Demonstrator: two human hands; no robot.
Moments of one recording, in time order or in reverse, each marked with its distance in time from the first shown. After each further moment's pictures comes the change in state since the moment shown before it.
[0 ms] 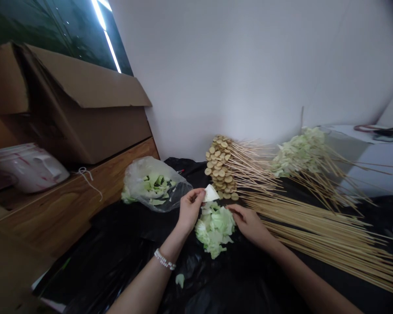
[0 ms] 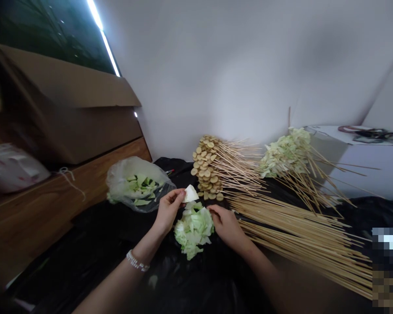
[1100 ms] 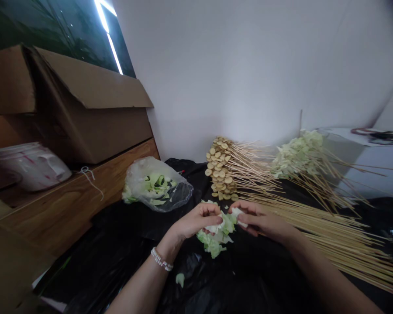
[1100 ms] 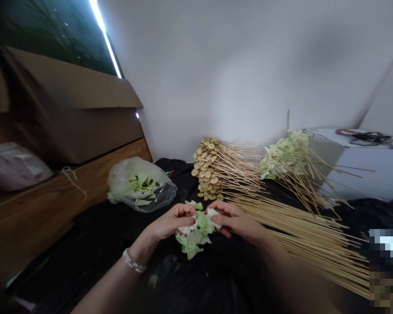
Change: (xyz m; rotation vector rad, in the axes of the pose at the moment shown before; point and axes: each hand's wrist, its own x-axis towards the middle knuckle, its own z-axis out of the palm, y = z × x) left_hand -0.024 0.039 -0.005 0.099 -0.813 -0.298; right_hand -0.010 -0.039 -0.042 0.438 -0.423 0.101
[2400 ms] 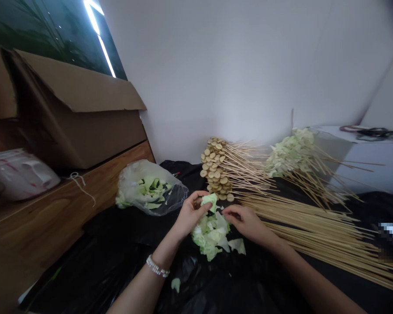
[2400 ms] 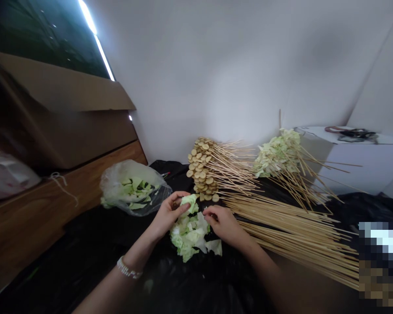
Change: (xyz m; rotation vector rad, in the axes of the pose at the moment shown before) left_hand 0.021 -0.018 -0.005 -0.016 0.427 0.257; right_hand 0.023 0.039 0.004 -0.647 0.349 -0.174
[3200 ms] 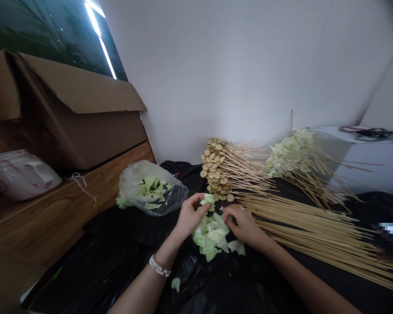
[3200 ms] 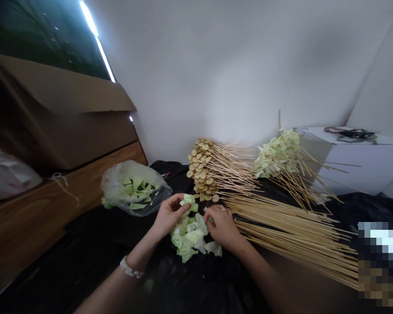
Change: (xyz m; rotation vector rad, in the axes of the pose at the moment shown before) left_hand 0.005 -0.015 -0.002 0.174 0.134 0.138; right_hand -0.005 0.008 0.017 -0.362 0.013 0.042
